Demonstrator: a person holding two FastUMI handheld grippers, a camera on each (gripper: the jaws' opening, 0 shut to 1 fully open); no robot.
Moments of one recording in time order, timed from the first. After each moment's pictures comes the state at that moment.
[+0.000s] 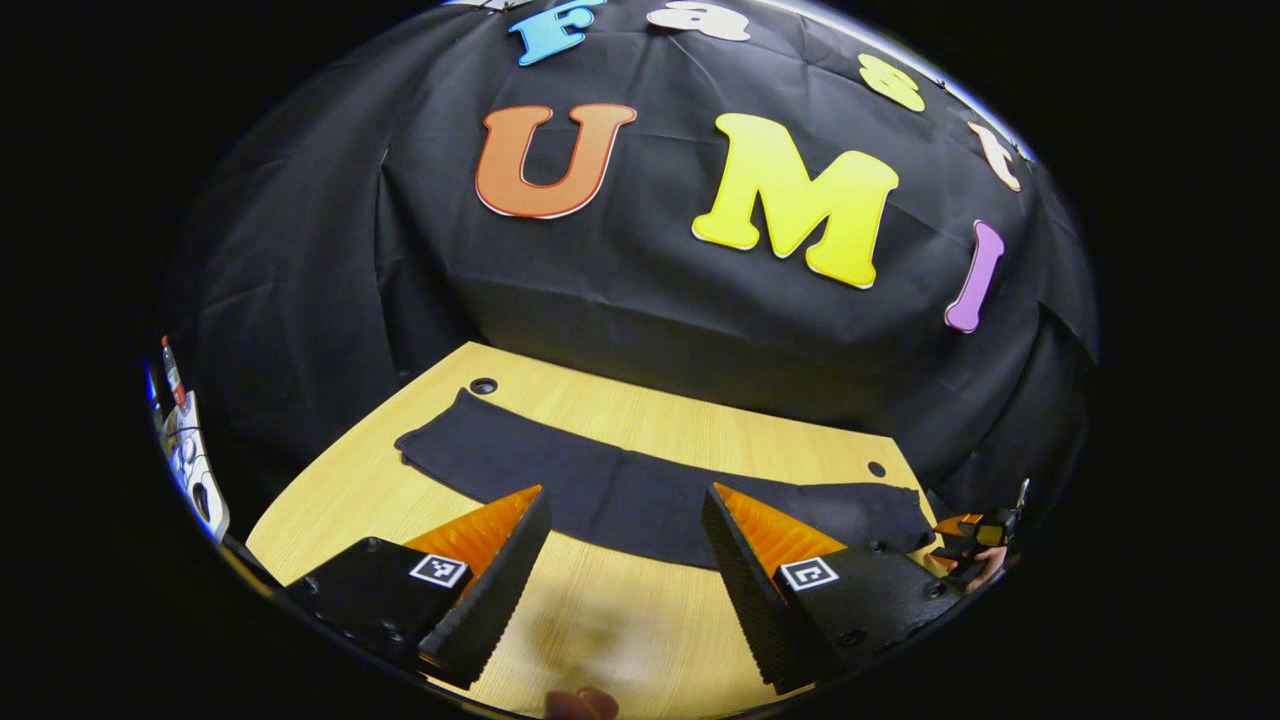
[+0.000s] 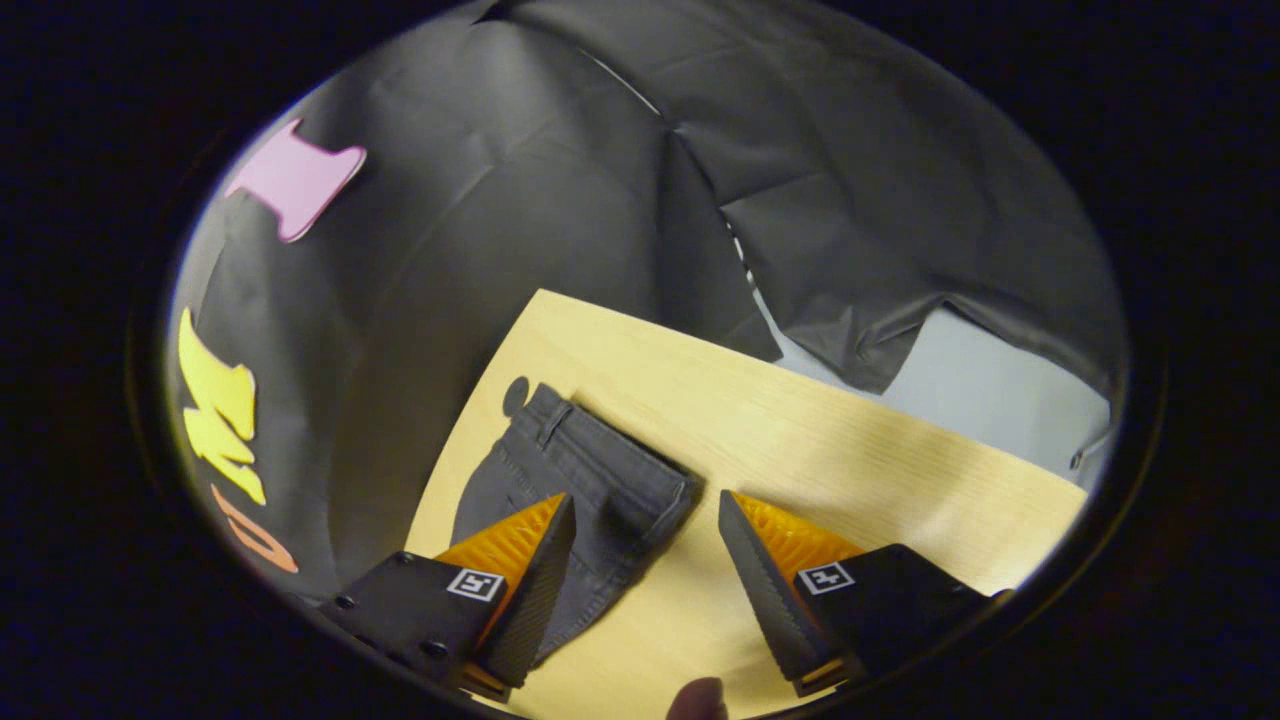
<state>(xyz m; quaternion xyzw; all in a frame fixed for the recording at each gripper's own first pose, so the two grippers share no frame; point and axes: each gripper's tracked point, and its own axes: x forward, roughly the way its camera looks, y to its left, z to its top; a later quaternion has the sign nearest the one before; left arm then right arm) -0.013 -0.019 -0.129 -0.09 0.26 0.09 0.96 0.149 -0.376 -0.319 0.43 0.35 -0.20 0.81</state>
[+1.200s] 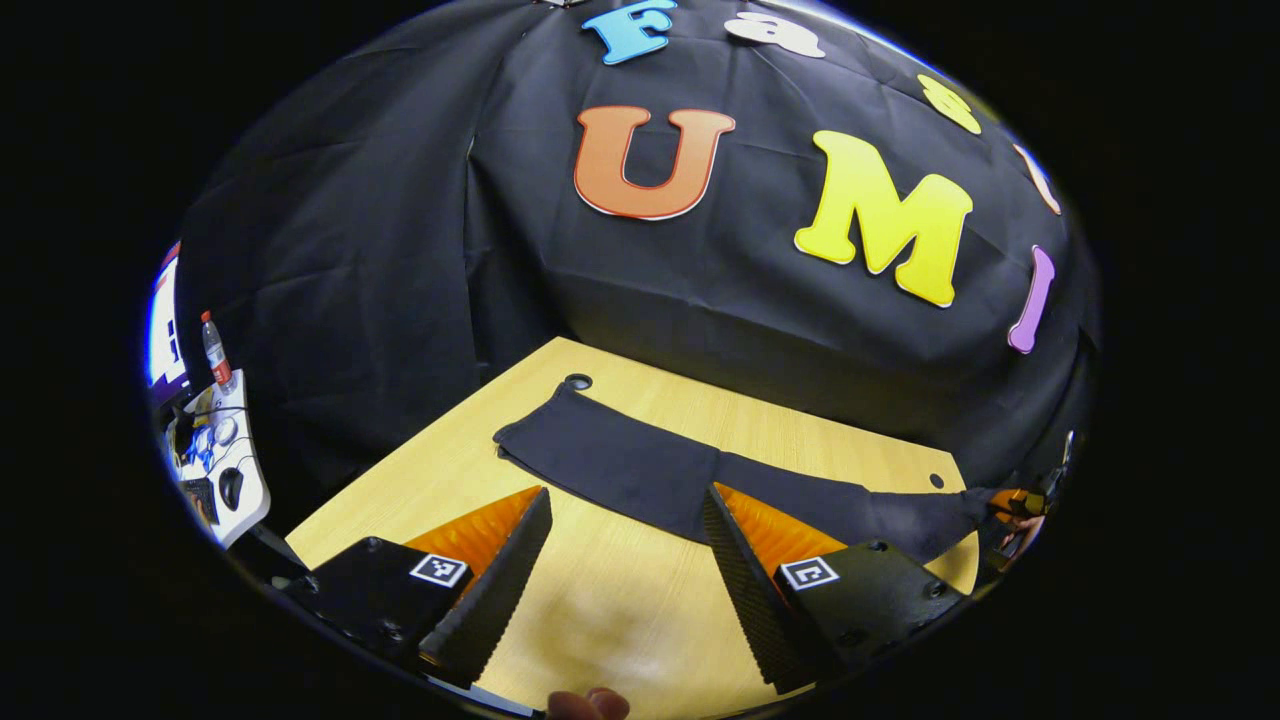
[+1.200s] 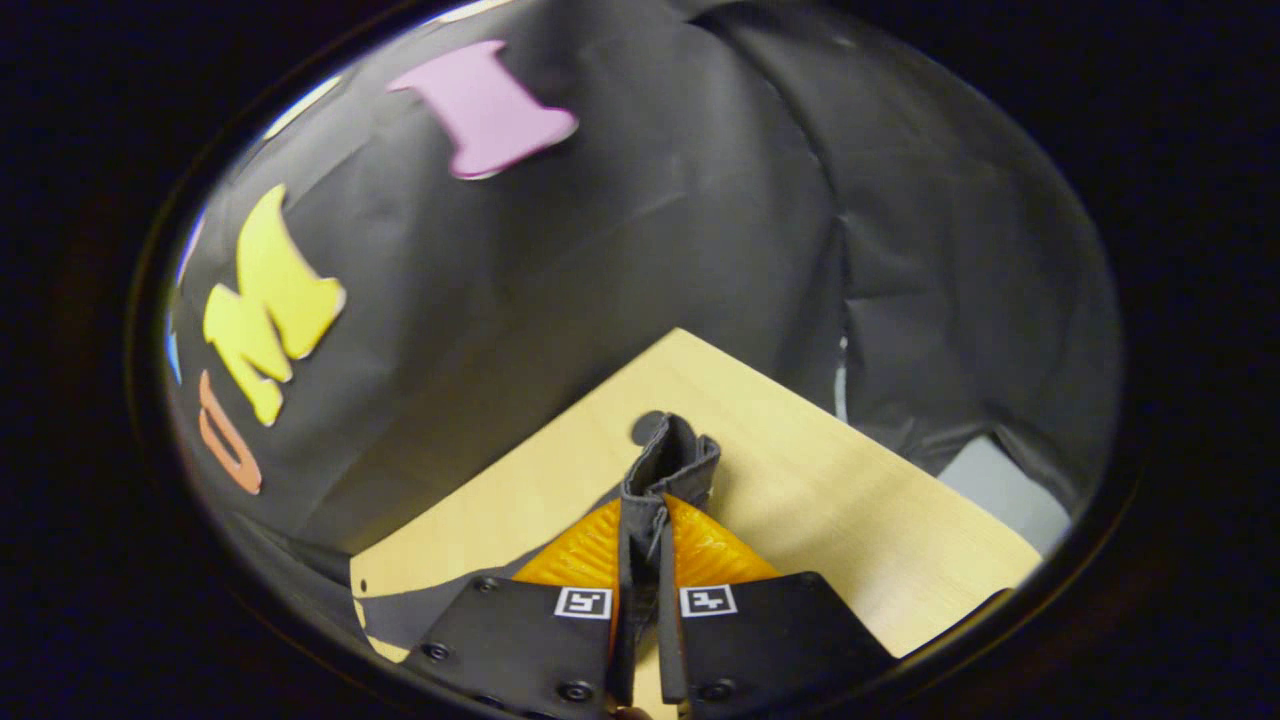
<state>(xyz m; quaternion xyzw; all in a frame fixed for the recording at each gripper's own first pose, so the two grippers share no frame) -0.054 0.085 -0.133 -0.10 0.25 0.18 0.95 0.213 -0.258 -0.198 0.25 0.28 -0.09 0.92</state>
